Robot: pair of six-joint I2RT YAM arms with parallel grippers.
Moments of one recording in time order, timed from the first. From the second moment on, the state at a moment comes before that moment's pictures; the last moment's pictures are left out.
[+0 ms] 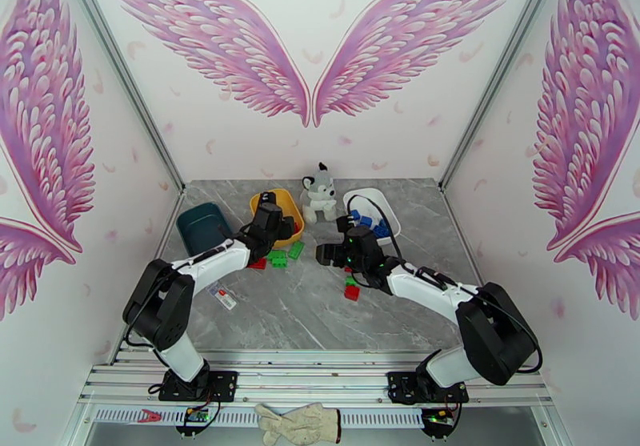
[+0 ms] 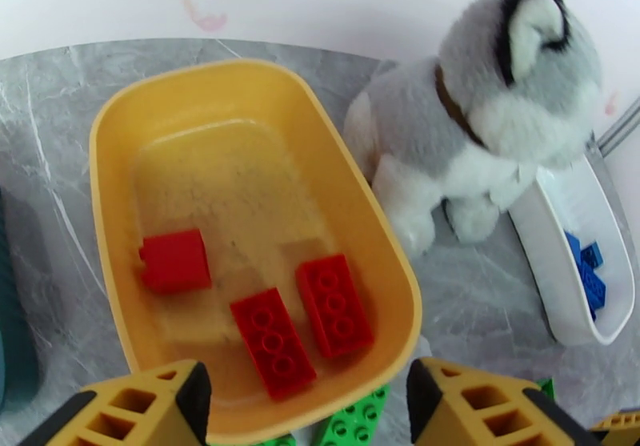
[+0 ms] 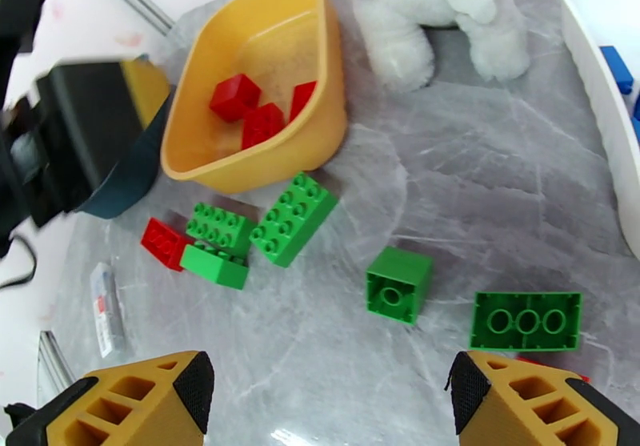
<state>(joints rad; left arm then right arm) -0.56 1.67 1.05 -0.02 -0.28 -0.47 0.55 1.49 0.82 0.04 -0.09 0.48</state>
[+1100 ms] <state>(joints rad) -1.14 1.92 1.12 0.03 -0.29 -0.55 0.35 1.35 0.76 -0.04 -0.01 0.56</state>
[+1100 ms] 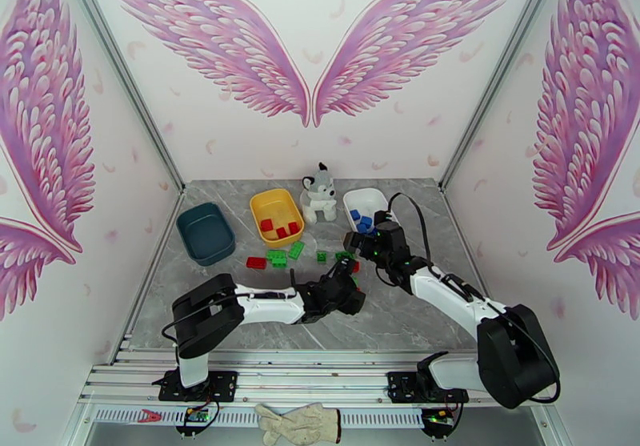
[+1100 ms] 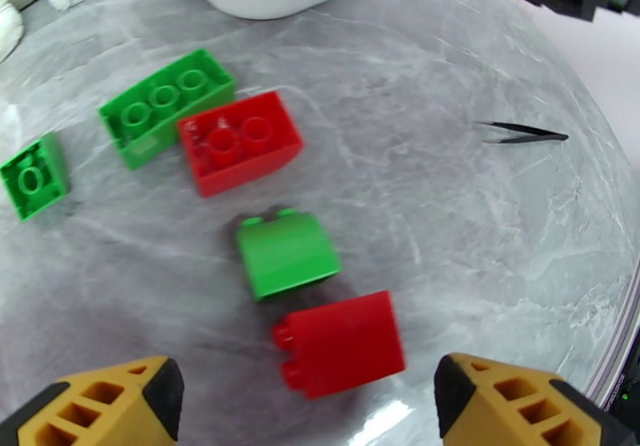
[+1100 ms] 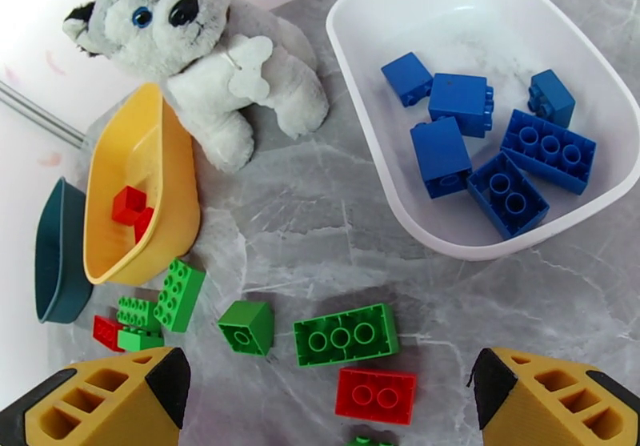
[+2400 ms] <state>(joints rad) -1.07 1.70 1.02 -0.12 -0.52 -0.53 0.33 1.37 0.70 0.10 -0.21 0.58</state>
